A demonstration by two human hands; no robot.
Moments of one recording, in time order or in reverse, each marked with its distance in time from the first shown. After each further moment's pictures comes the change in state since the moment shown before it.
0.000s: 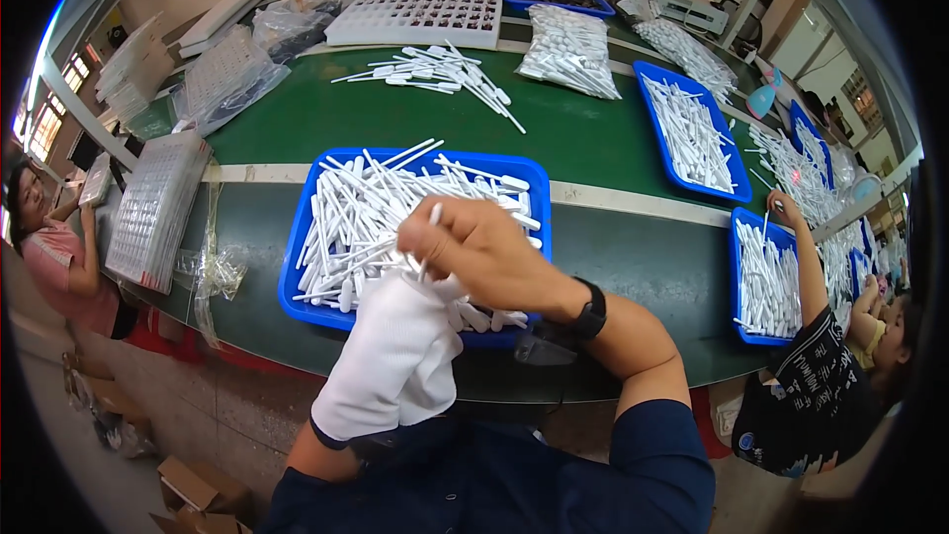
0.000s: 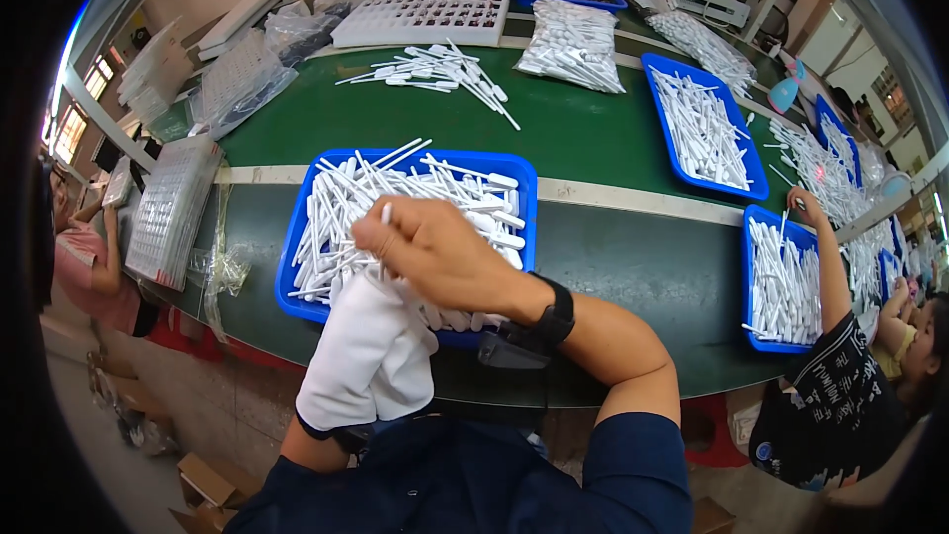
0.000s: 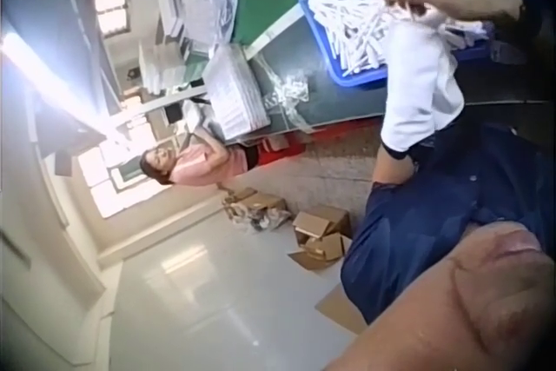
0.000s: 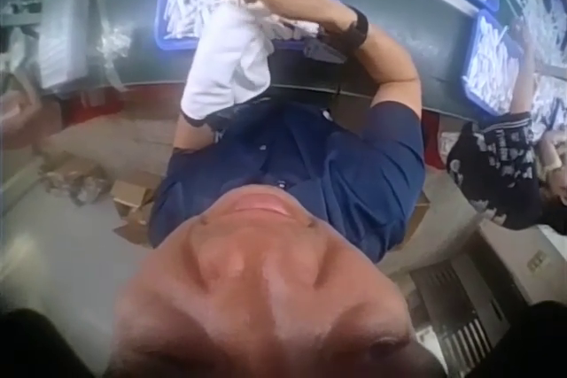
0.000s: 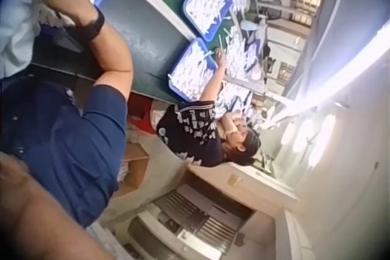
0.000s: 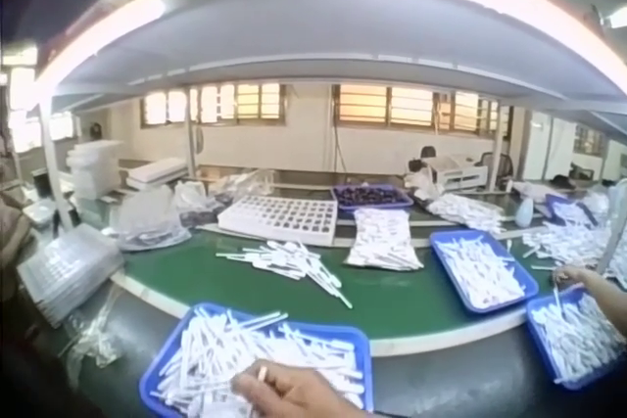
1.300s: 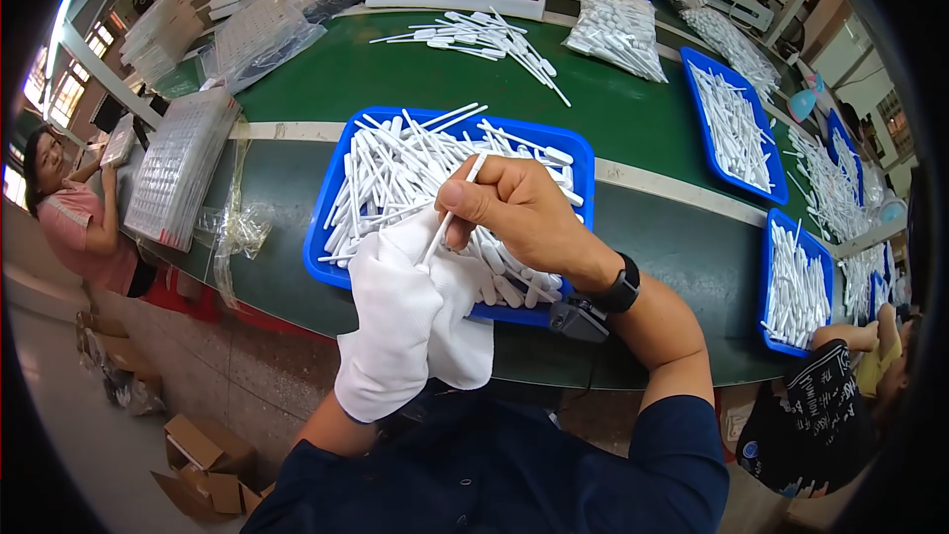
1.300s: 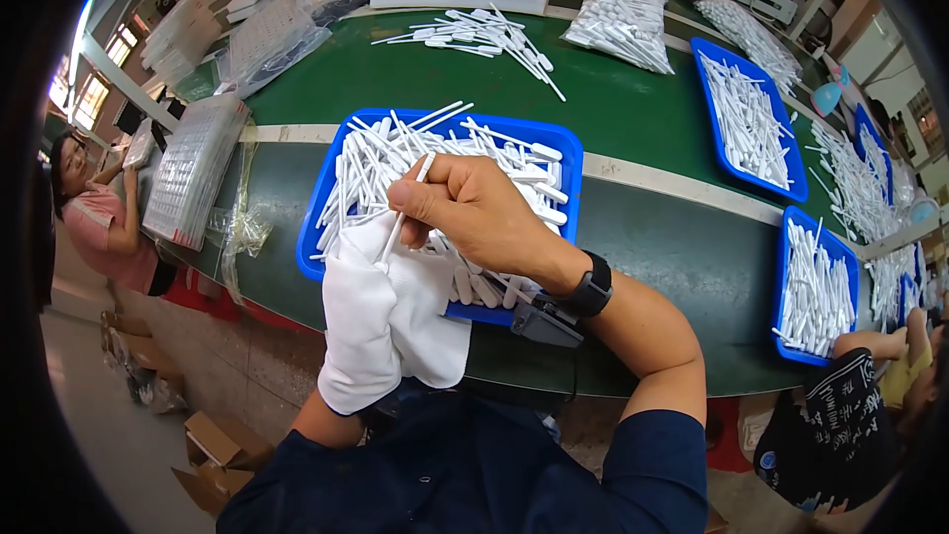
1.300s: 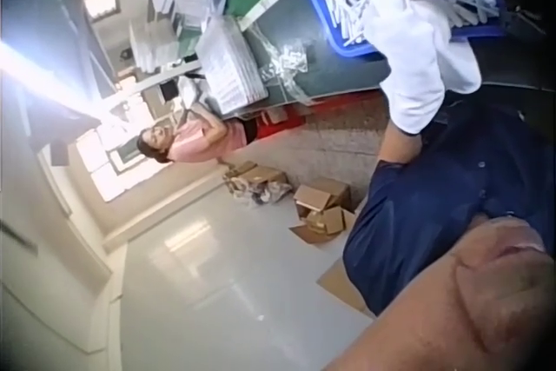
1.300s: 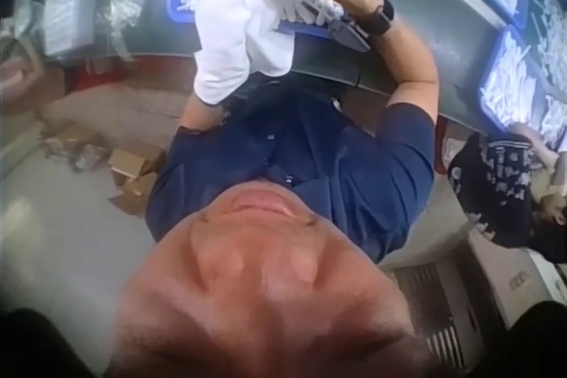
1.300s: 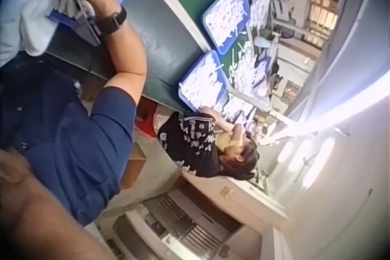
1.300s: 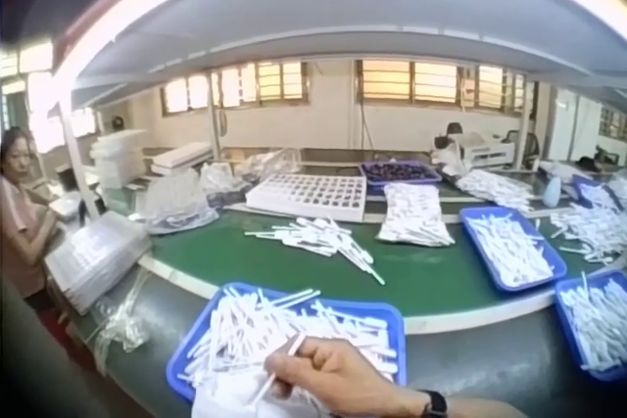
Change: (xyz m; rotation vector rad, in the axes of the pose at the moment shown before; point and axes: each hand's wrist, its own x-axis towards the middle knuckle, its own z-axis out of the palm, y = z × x) left_hand -0.004 0.005 0.000 0.171 0.189 0.504; right_hand 0.007 0.018 -0.003 0.335 -0.050 0.115
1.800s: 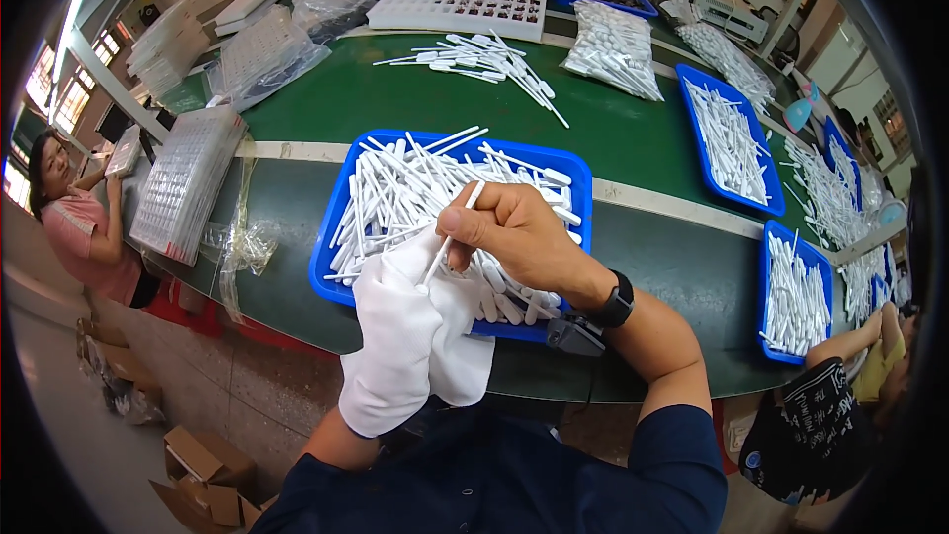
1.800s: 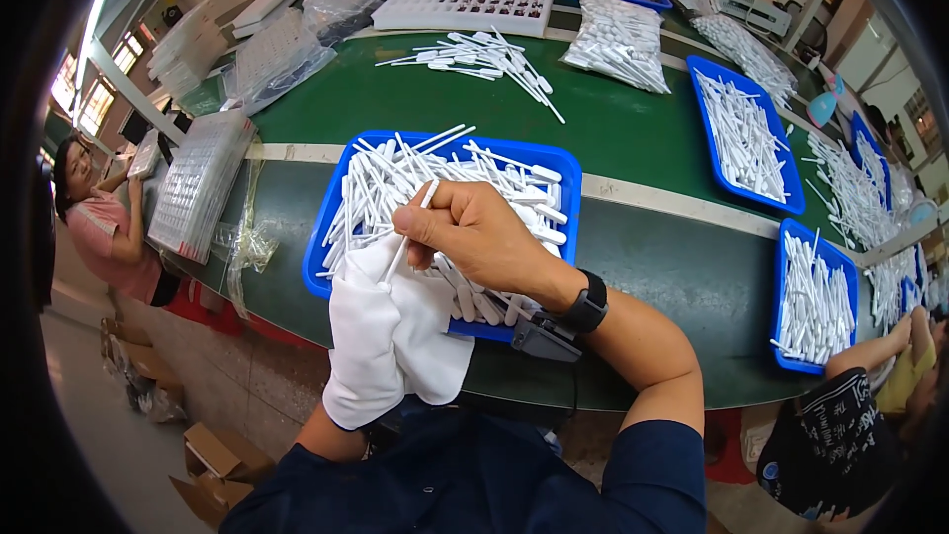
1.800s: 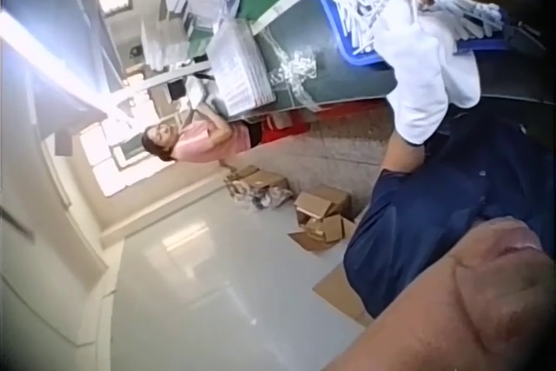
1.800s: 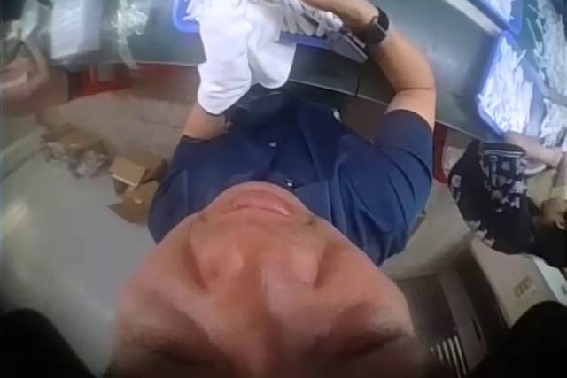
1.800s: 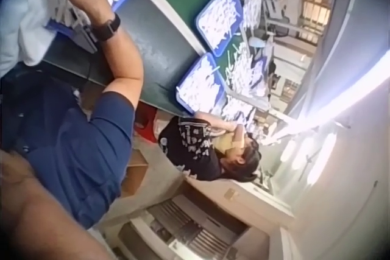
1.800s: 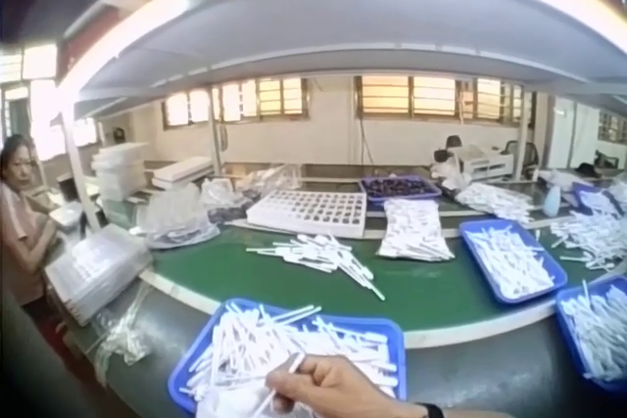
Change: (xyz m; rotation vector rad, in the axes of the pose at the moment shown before) left_hand -0.007 0.005 0.007 -0.047 0.054 -0.004; right_hand -0.002 0.003 0.000 0.016 0.004 0.040
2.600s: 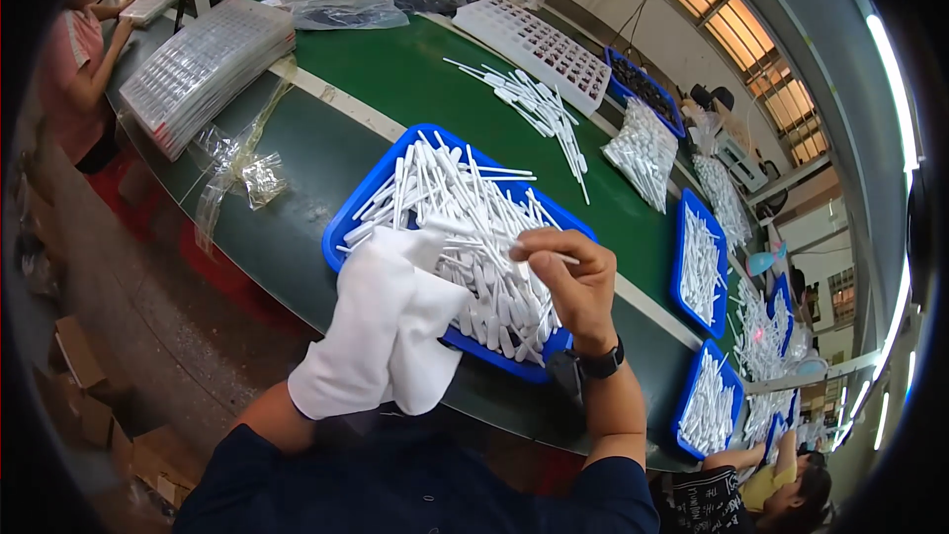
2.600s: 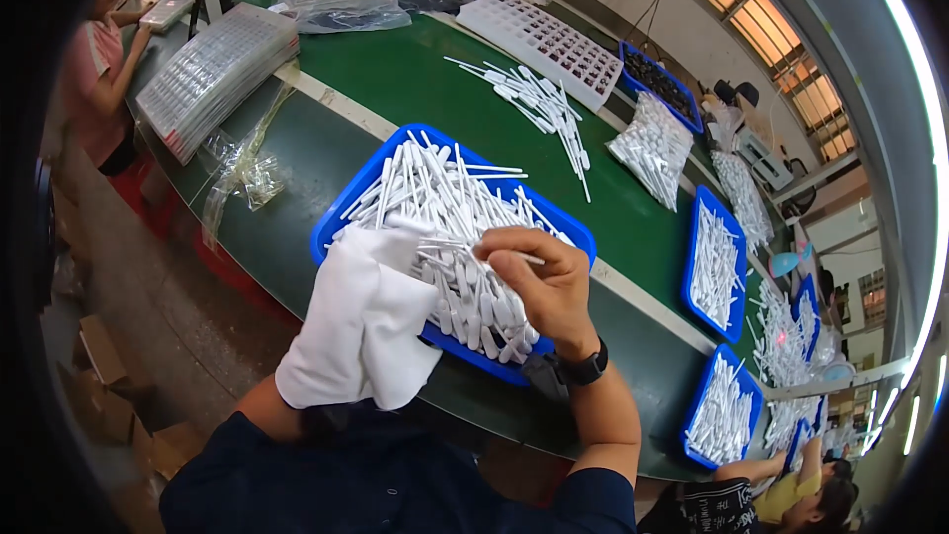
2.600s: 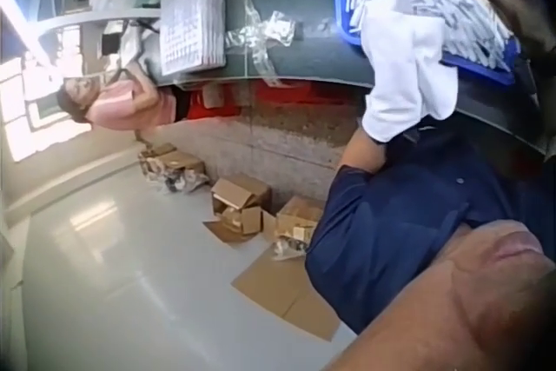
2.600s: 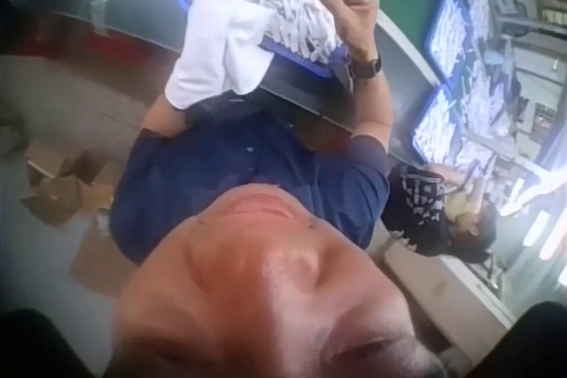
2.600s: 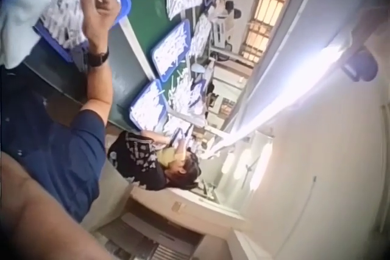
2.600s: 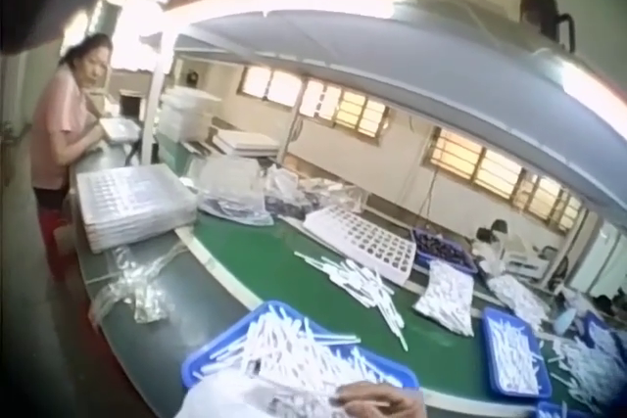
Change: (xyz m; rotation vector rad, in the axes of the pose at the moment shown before) left_hand 0.006 0.011 -0.086 -0.188 -0.005 -0.213; right_hand 0.002 0.000 0.001 -0.360 0.002 -0.237
